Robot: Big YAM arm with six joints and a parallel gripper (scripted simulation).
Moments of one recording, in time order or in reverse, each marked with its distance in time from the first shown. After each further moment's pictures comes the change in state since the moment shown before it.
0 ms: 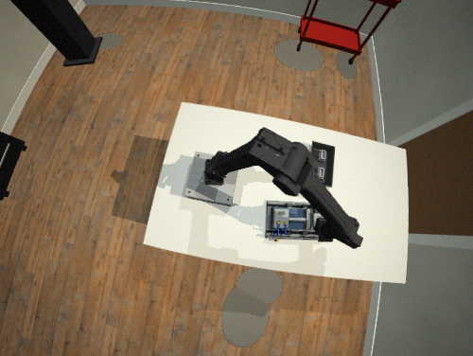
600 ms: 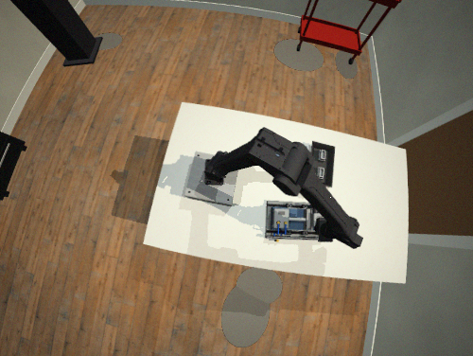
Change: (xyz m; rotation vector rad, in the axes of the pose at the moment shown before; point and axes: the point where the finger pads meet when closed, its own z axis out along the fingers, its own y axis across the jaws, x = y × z) arm 0.000 0.000 0.000 0.000 0.000 0.000
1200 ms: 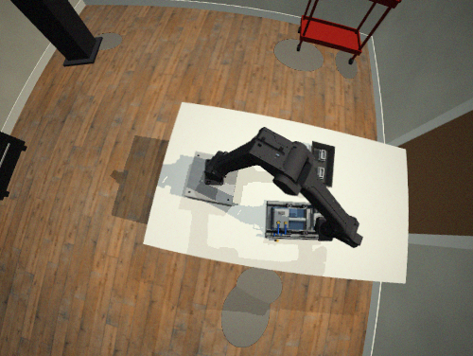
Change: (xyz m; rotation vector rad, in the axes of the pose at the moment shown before) arm 0.000 0.003 0.001 -0.002 0.003 -0.001
